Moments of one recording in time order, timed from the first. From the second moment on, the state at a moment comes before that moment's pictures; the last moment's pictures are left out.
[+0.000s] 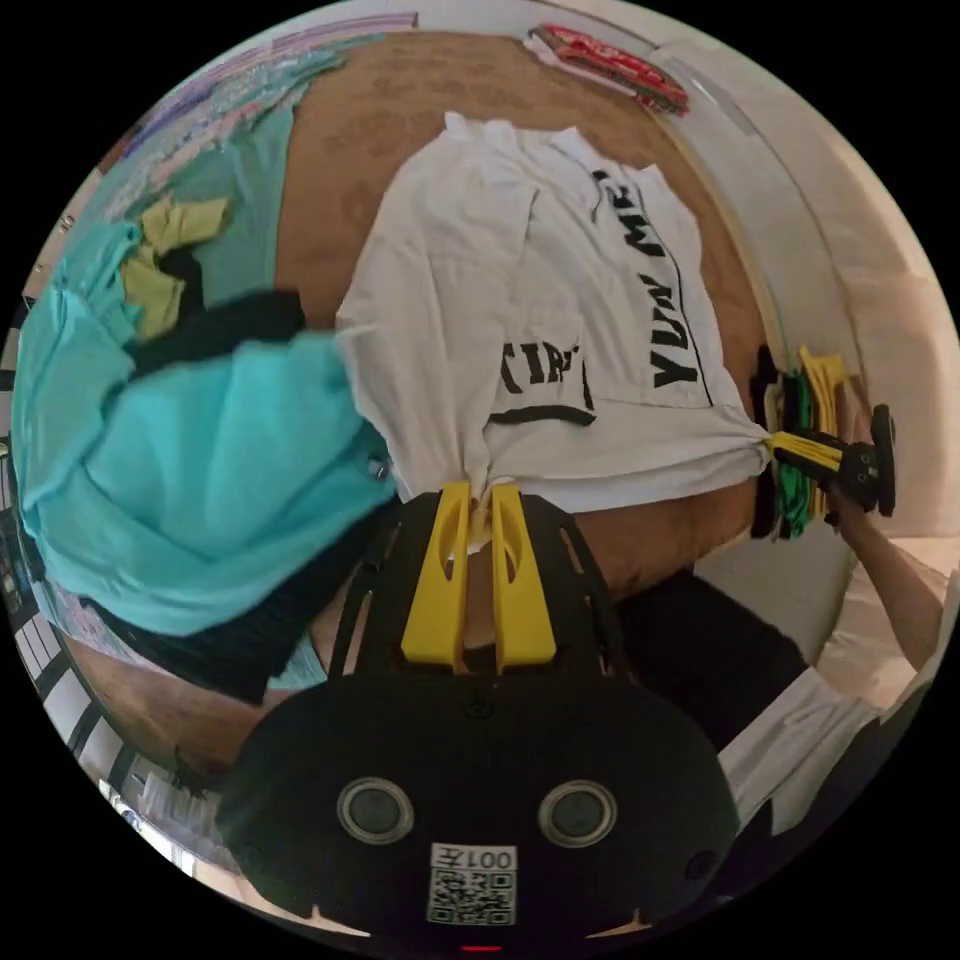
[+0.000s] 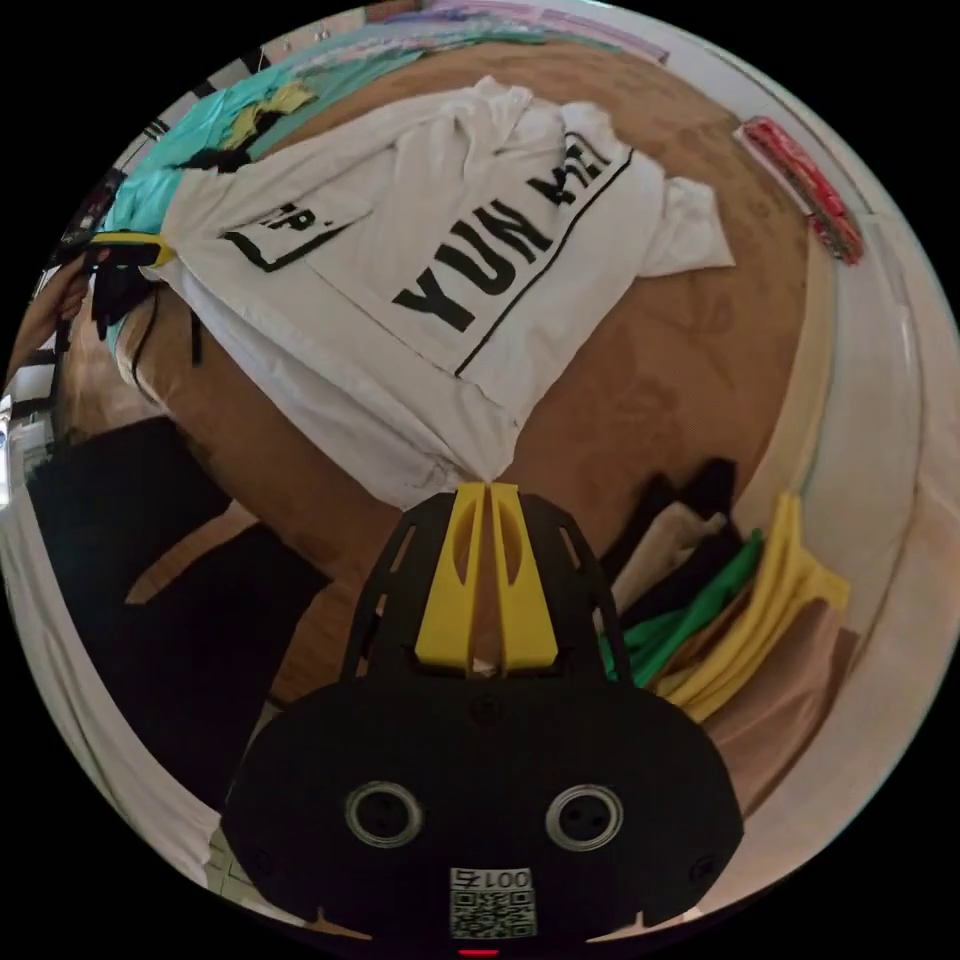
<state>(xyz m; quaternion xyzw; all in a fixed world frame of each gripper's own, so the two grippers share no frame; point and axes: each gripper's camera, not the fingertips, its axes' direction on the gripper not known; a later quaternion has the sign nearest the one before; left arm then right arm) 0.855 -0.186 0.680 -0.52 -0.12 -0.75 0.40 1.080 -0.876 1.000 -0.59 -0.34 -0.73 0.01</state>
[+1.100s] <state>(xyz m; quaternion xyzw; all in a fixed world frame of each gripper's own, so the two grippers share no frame) 0.763 -0.015 0.884 -0.49 -0.17 -0.63 0.58 0.988 -0.667 0.900 -0.52 -0.59 -0.61 0.09</state>
